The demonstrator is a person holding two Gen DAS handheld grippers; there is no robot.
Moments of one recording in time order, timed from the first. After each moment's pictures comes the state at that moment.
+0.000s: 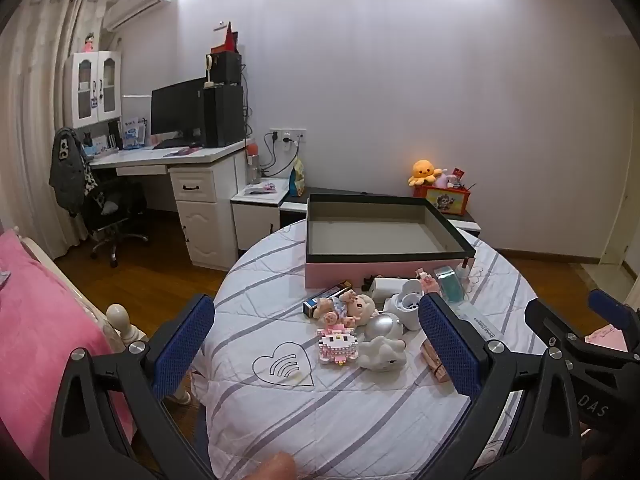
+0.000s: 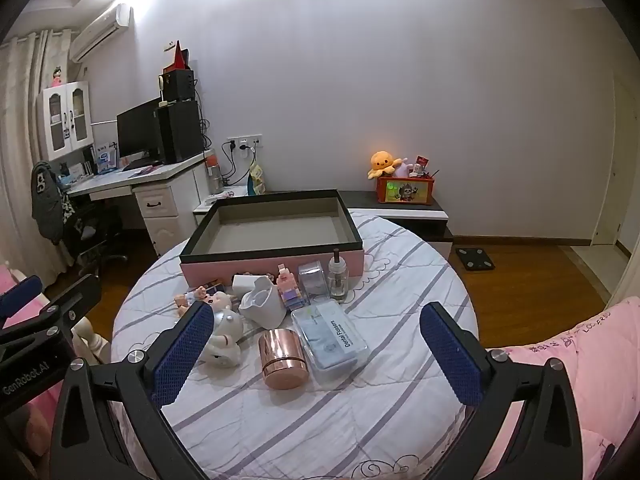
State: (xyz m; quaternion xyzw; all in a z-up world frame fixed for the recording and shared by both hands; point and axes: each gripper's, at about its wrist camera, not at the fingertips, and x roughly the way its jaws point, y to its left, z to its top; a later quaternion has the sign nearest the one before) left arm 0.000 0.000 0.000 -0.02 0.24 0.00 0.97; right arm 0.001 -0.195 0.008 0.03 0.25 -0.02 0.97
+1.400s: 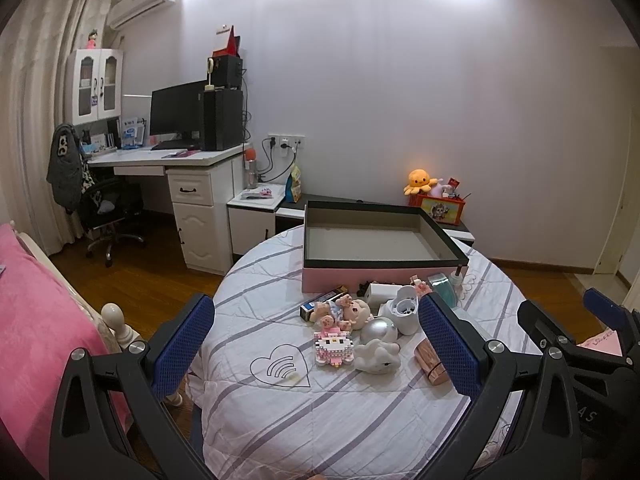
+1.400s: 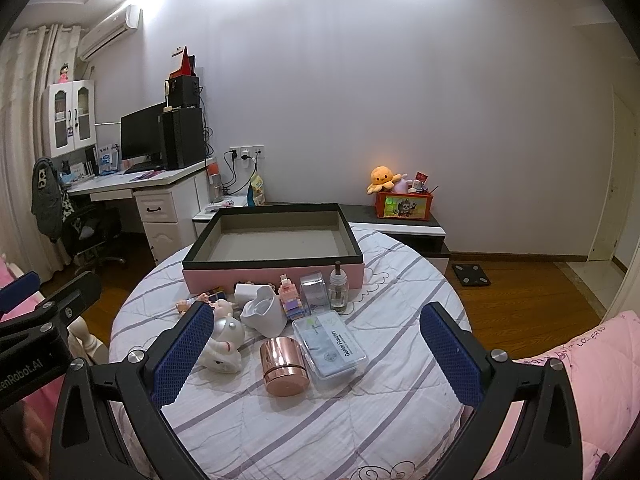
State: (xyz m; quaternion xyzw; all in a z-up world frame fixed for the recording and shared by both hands) left arm -0.008 0.006 0.007 -0.03 0.23 0.00 0.97; right arm -0.004 -0.189 0.013 0.01 0.23 -0.02 0.97
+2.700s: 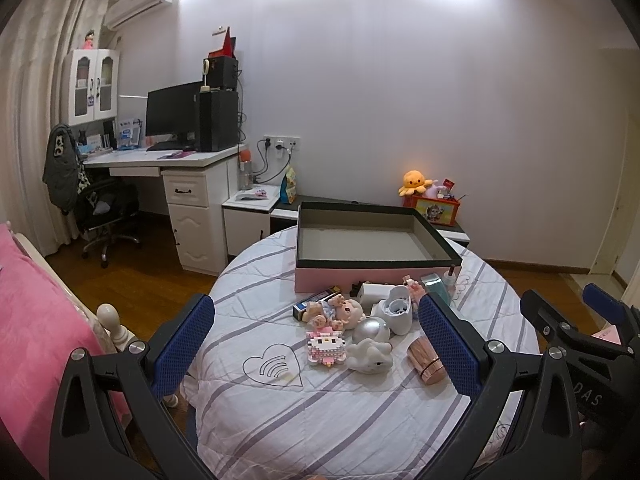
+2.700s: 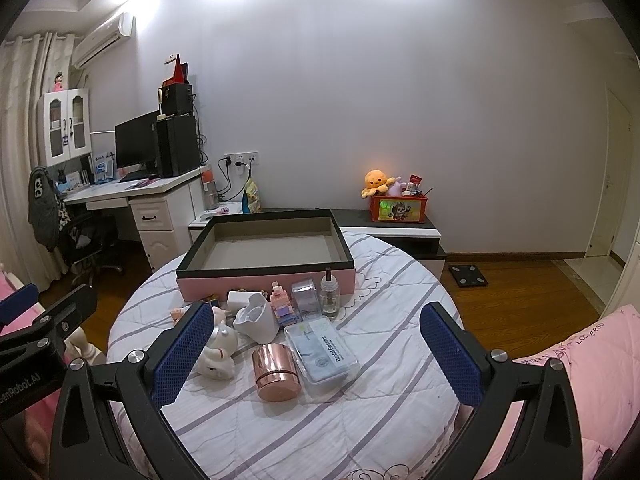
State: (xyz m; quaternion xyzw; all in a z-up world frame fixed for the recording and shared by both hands) left arm -0.005 -0.004 0.007 -0.03 0.22 -0.01 0.97; right arm -0.006 -0.194 0.016 0.01 0.22 -0.03 0.97
